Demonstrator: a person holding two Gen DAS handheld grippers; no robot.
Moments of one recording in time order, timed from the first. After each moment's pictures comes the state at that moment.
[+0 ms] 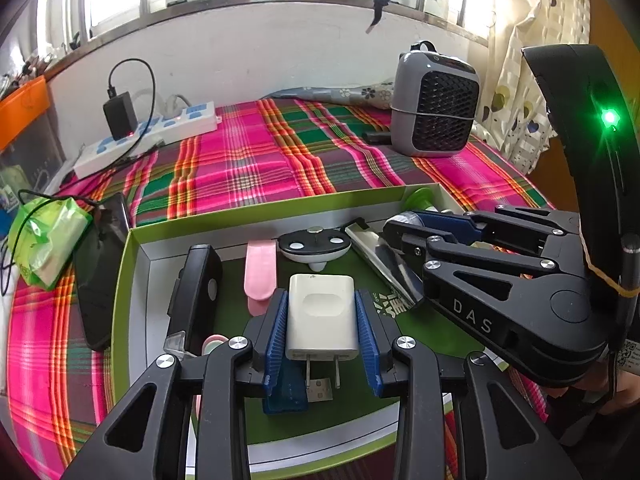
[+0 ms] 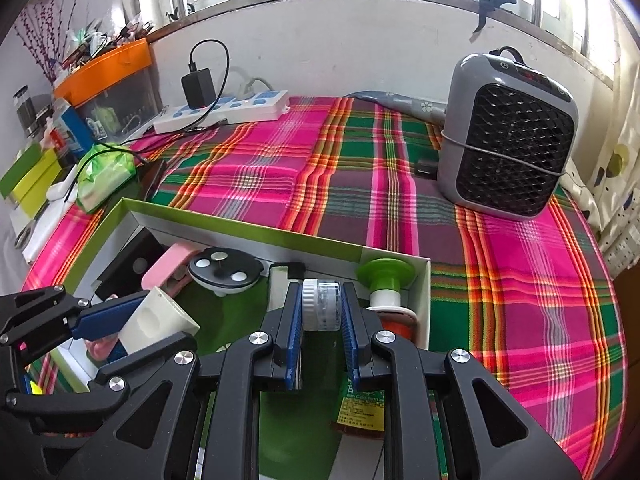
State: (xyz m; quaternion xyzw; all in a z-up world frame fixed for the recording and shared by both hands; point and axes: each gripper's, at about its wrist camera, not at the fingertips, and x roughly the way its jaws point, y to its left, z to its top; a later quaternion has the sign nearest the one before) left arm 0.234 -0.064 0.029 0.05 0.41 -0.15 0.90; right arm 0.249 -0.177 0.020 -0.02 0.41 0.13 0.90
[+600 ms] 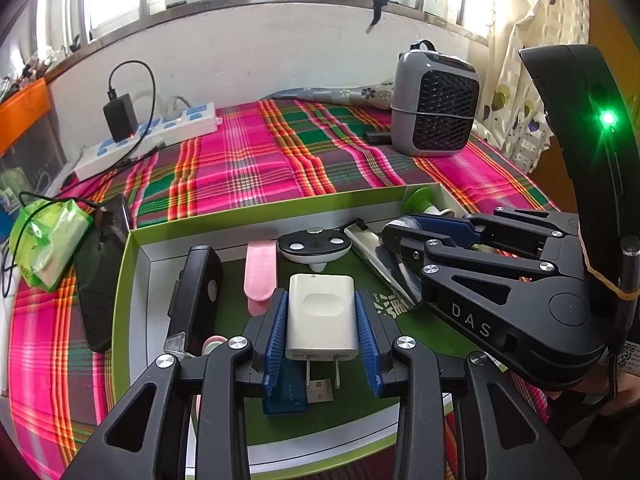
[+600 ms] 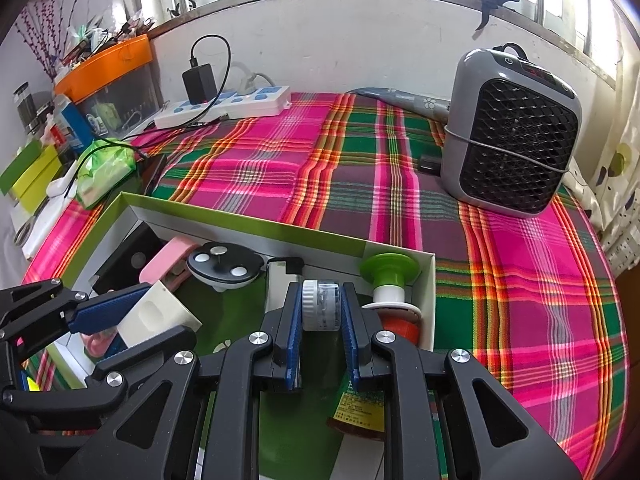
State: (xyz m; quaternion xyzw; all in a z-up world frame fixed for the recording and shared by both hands) left arm 0.234 -0.064 0.029 0.05 0.41 -0.14 0.90; right arm 0.250 -0.176 0.016 -0.02 0.41 0.13 0.90
